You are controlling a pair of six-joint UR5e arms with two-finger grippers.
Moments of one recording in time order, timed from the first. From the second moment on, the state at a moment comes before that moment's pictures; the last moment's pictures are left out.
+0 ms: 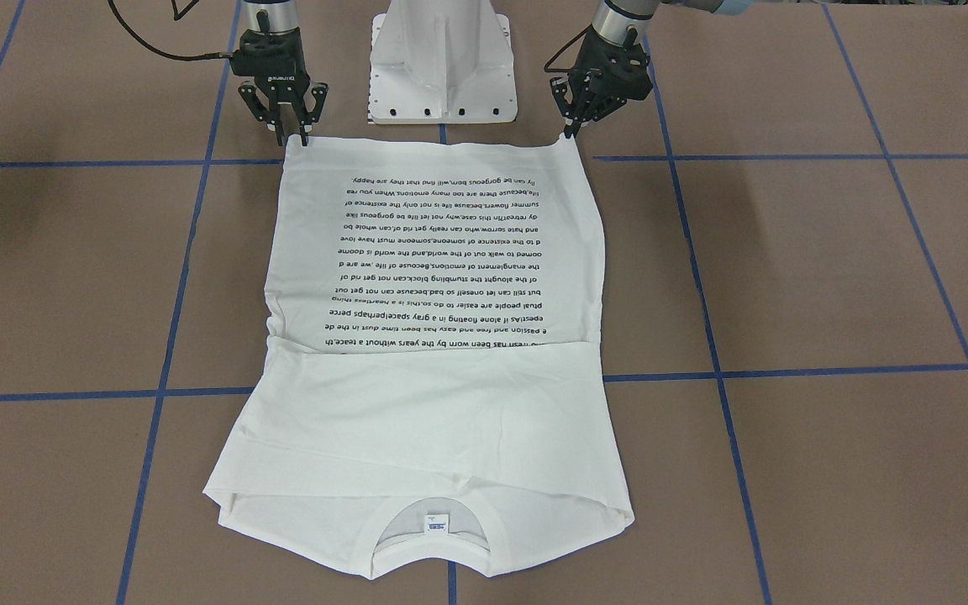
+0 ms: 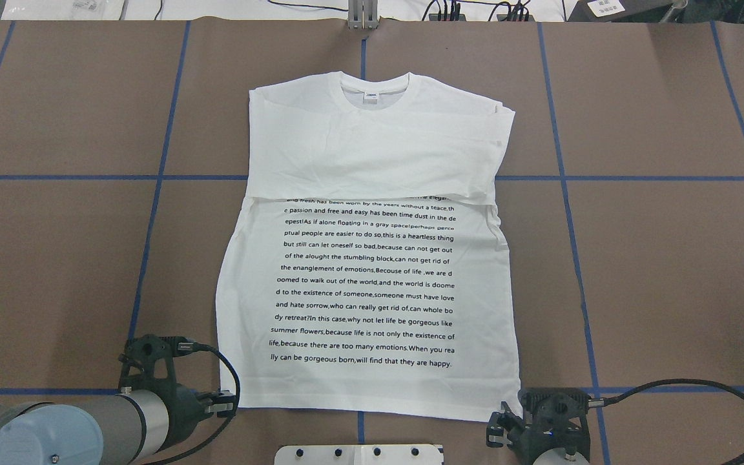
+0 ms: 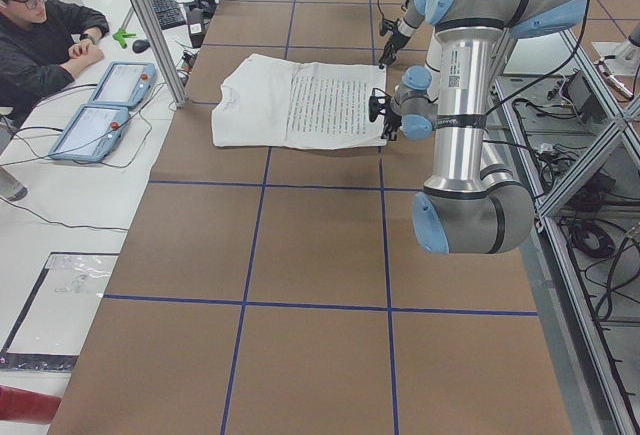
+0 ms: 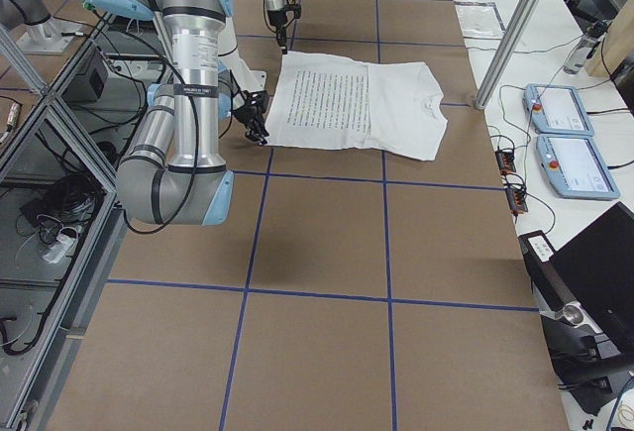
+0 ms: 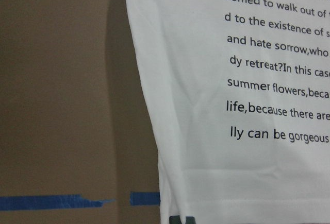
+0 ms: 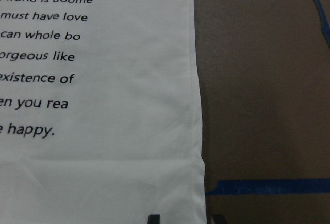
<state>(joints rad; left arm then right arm) -0.07 -1.61 -2.14 -2.00 -1.45 -1.55 -0.16 -1.56 2.14 -1.48 1.04 1.74</state>
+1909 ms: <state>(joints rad) -0.14 -1.57 -2.63 -1.64 -1.63 -1.54 -0.06 -1.53 2.67 -1.98 1.24 1.72</state>
